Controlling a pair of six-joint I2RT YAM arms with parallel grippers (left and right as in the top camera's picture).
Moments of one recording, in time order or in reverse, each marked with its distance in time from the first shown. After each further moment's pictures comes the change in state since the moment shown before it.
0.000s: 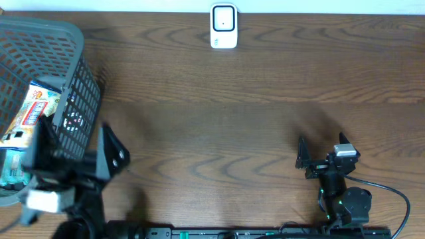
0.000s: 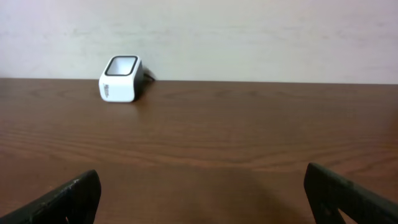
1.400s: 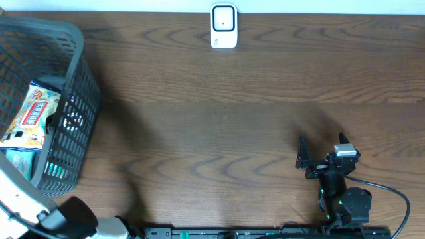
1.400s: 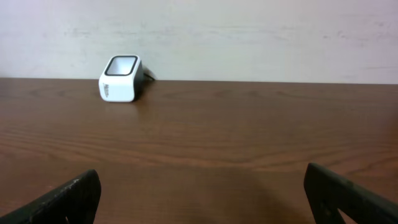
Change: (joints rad) left arm 0.759 1.290 1.500 -1.950 -0.259 -0.278; right arm 0.000 0.000 0.000 0.000 0.000 0.000
